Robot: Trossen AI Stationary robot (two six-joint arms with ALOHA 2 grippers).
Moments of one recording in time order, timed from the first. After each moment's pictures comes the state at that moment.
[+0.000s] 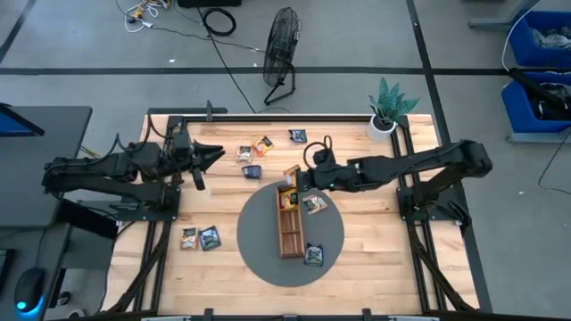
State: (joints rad) left arm -0.04 0.60 0.71 -0.18 -0.44 -0.24; right arm 0.10 1.50 1.17 -0.43 0.42 1.20
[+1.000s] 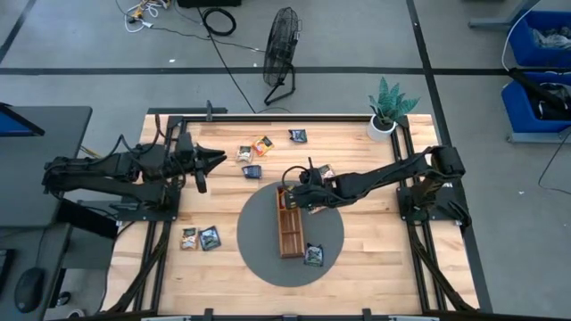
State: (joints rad) left arm -0.04 0.61 0.71 -0.26 -0.42 -0.29; right arm 0.14 1.74 1.17 -0.40 0.38 1.33
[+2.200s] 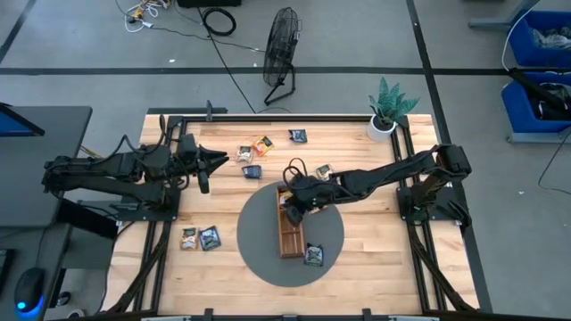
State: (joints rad) left arm -0.04 0.64 0.71 -0.26 -0.42 -0.30; right arm 0.13 1.69 1.17 -0.22 0.13 0.72
